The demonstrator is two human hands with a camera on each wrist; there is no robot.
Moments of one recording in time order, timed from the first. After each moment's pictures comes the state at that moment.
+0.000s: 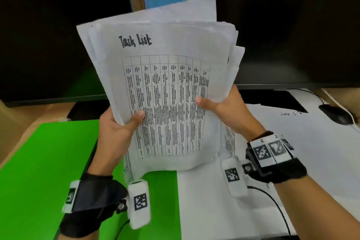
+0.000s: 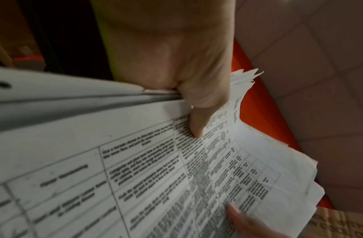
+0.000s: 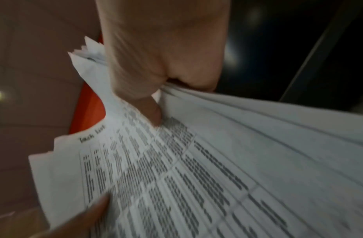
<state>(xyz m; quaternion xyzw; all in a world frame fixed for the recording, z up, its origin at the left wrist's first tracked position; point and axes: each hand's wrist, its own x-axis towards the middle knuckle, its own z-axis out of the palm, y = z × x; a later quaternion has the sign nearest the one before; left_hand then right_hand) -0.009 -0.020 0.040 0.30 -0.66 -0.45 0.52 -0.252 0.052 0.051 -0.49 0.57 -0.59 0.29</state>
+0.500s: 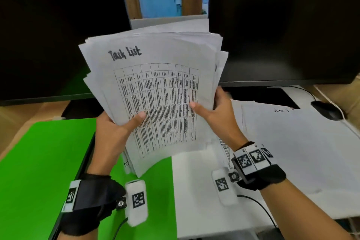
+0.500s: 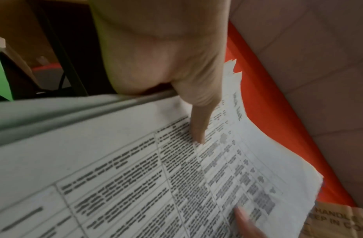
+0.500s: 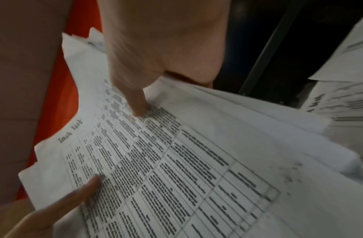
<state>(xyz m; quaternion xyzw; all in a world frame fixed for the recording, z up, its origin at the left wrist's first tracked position) -0.011 -0.017 0.030 0.33 -0.63 -0.46 0.52 -0.238 0.055 0.018 -0.45 0.57 -0.65 0.22</state>
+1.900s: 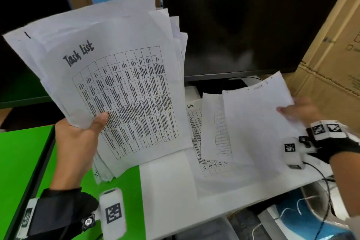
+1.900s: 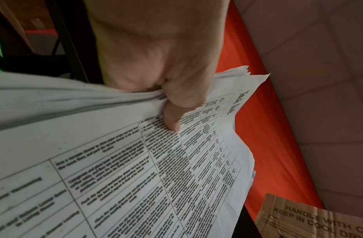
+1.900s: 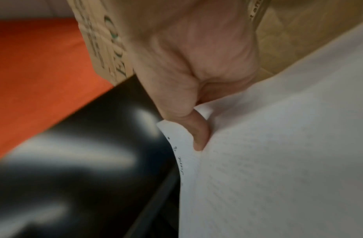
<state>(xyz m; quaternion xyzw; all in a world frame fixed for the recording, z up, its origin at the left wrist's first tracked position) -0.039 -0.011 0.020 0.34 -0.63 -0.44 0.54 -0.490 0.214 -0.005 -0.11 0.92 -0.34 0.12</state>
